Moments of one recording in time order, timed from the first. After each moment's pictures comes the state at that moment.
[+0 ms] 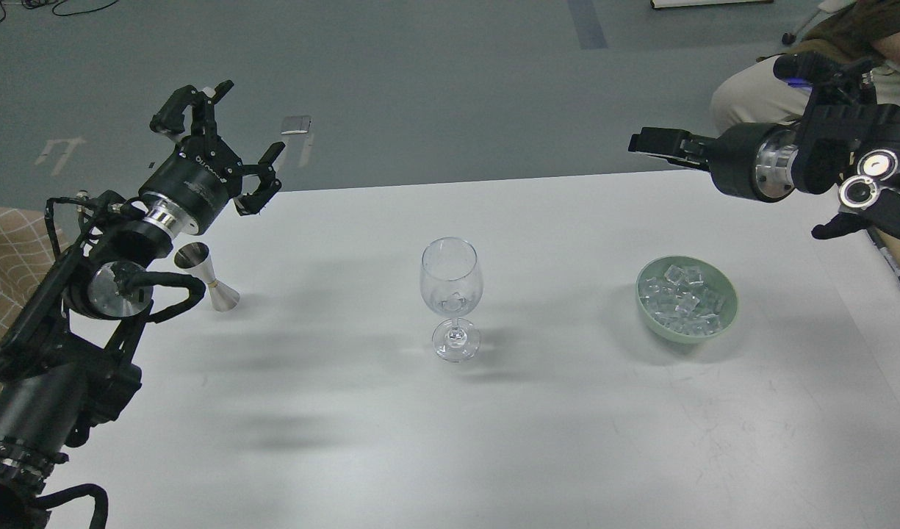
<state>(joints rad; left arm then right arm) -0.55 0.32 -1.29 -0.97 0.43 -0.38 0.03 1.05 -0.74 0.34 1.28 -1.13 0.30 -0.22</state>
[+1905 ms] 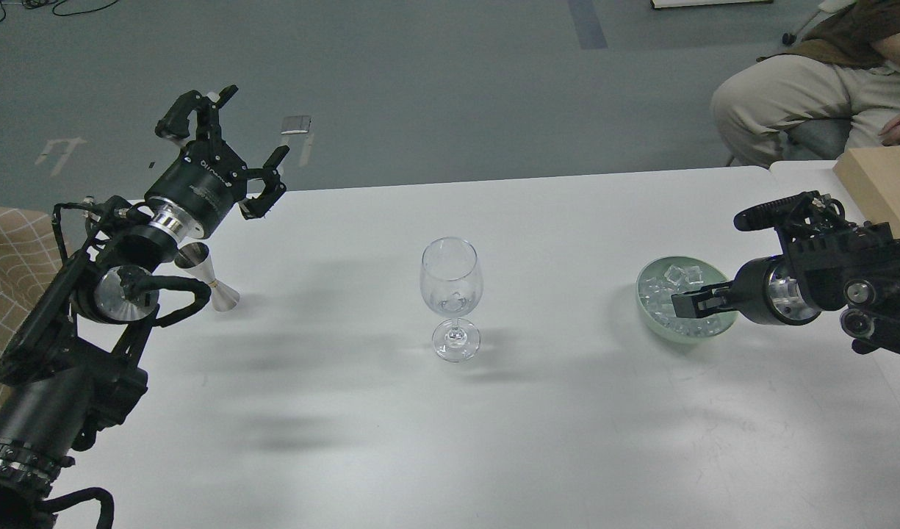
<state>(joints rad) -0.54 0.30 -1.29 -0.97 0.43 -0.38 0.03 1.00 -0.79 0.04 1.37 -1.39 0.41 -0.24</state>
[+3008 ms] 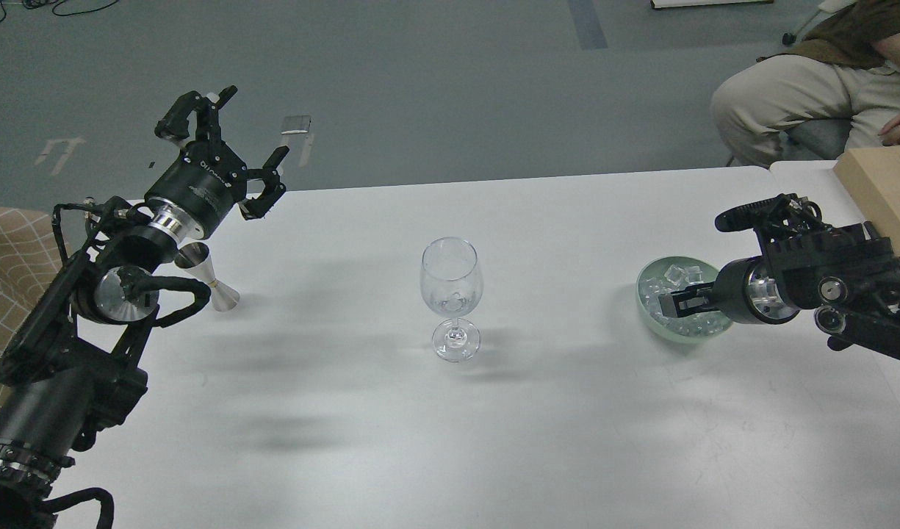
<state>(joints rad) -0.54 0.30 -1.29 -0.97 0.43 -0.38 0.03 0.99 -0.72 0.04 1.30 -1.38 0.42 -0.23</state>
